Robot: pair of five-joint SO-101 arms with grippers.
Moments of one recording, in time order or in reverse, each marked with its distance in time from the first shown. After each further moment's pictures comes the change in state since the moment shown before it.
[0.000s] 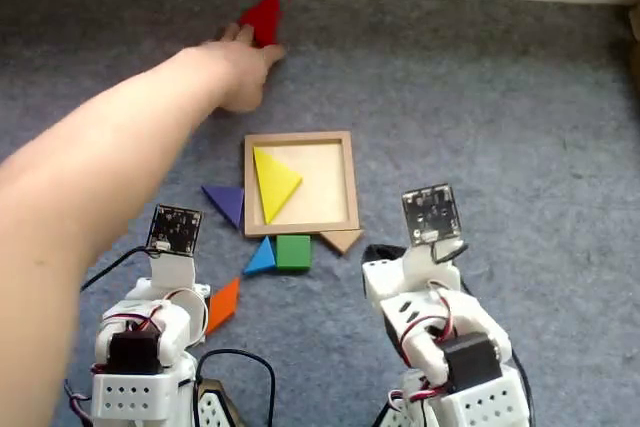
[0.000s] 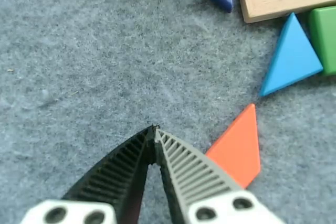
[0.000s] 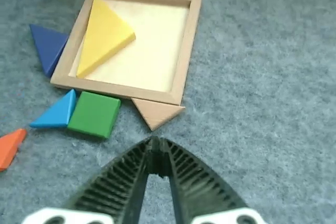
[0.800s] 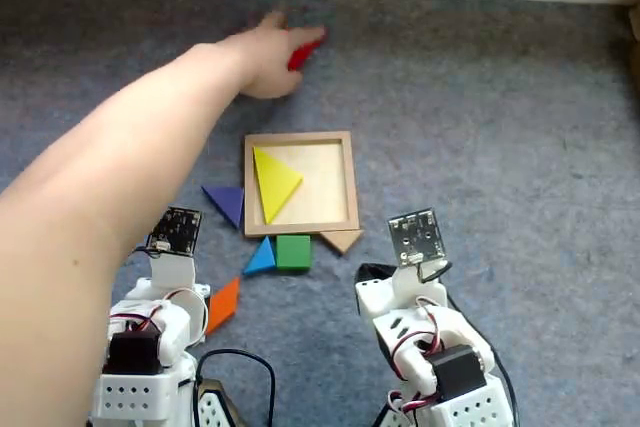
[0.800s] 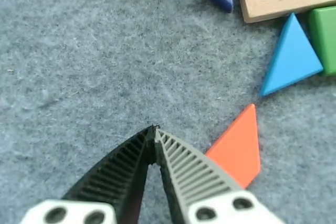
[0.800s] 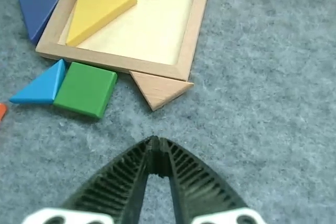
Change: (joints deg) left arm 0.0 0.0 0.0 0.0 0.0; right arm -1.6 -13.7 14.2 0.1 0.0
